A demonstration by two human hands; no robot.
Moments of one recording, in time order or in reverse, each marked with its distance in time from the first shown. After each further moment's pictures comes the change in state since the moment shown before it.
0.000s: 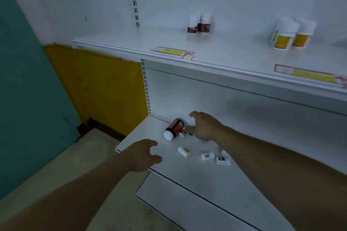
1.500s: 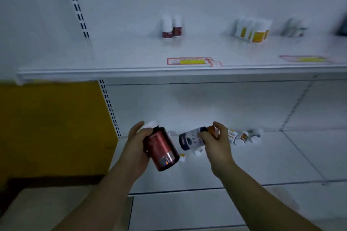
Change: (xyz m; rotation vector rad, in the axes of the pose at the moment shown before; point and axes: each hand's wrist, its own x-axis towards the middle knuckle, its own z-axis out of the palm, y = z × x) left_hand 0.064 -0.026 -0.078 -1.508 -0.244 0.189; right_hand -0.054 -0.090 0.071 1.332 0.980 0.550
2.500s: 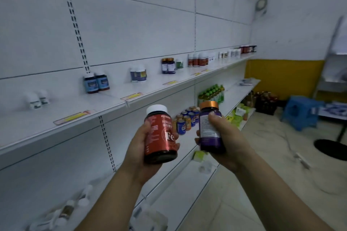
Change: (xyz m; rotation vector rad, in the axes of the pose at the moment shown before) left_hand -0.228 -0.212 0.527 -0.087 -1.087 -0.548; right_hand -0.171 -0.249 -0.534 0.372 0.270 -0.382
